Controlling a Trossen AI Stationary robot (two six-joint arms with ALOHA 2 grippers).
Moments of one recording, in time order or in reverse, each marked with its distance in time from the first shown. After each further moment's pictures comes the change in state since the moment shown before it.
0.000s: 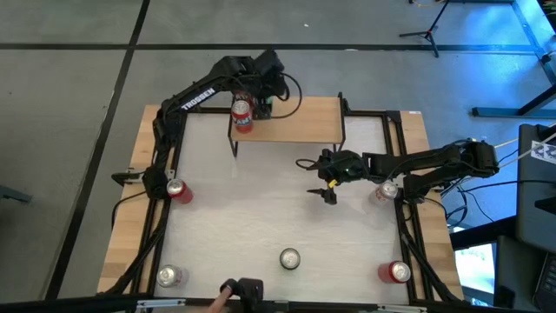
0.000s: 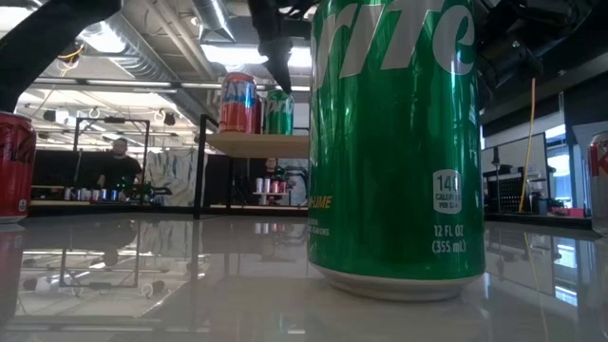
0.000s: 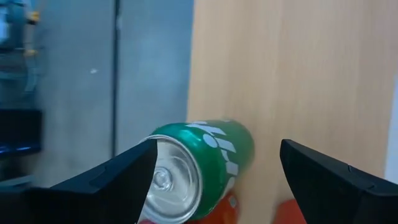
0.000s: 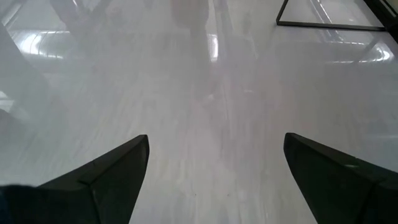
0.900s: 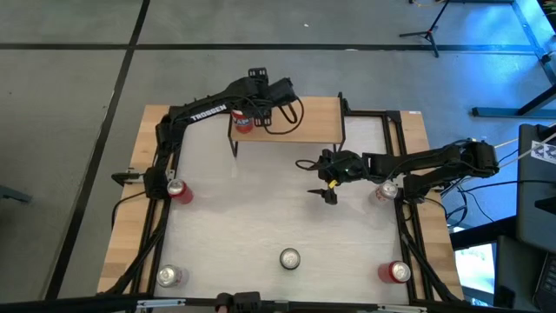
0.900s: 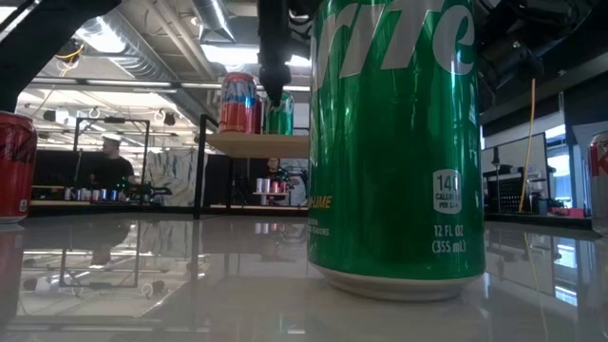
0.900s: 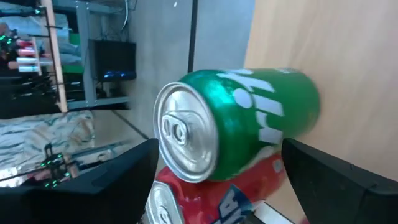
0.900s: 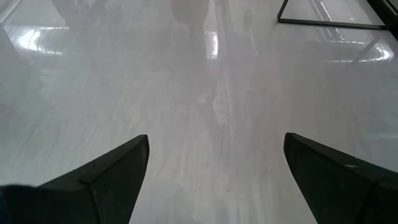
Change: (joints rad) left arm -0.115 -0.001 -0.168 0.031 -0.521 -0.166; right arm 0.000 0.000 0.000 -0.011 0.000 -0.011
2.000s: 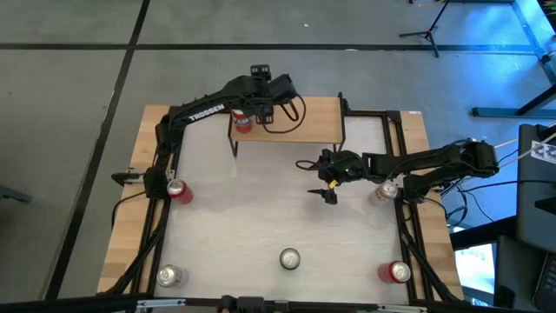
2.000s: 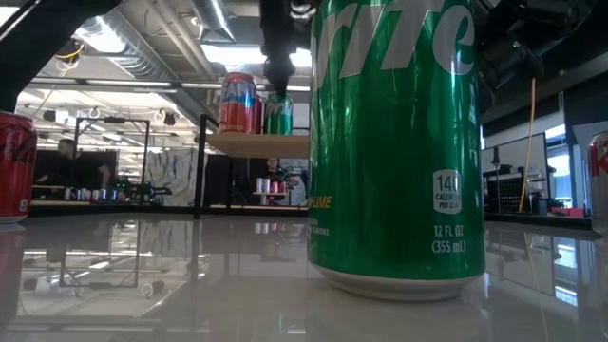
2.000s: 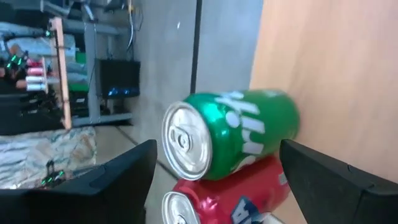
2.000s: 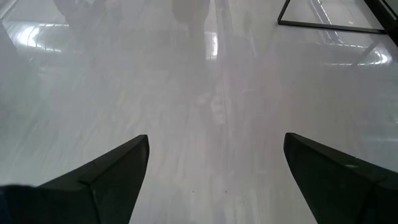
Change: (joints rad) left arm -0.017 0.000 0.059 0.030 0.019 0.063; right arm 0.000 0.000 0.000 0.001 0.000 -0.020
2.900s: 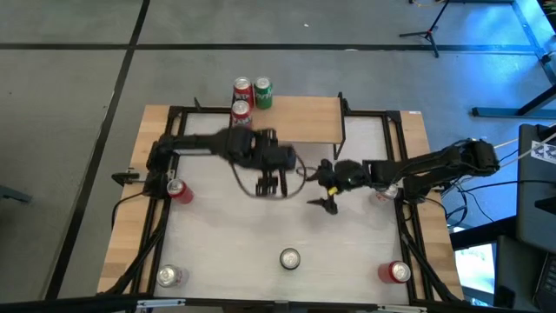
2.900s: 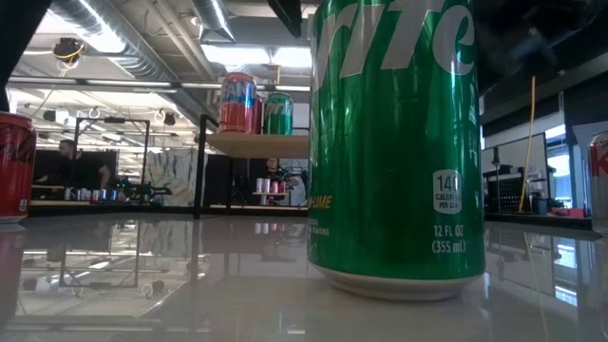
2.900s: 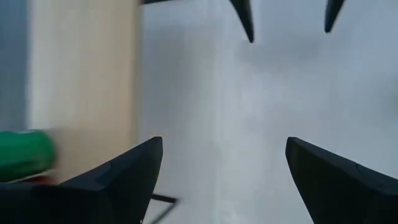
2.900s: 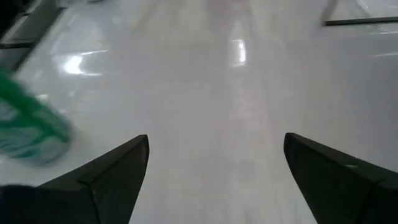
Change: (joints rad) left arm -0.453 -0.054 0.022 -0.218 0.427 -0.506; right arm 0.130 0.000 0.000 0.044 -0.004 0.208
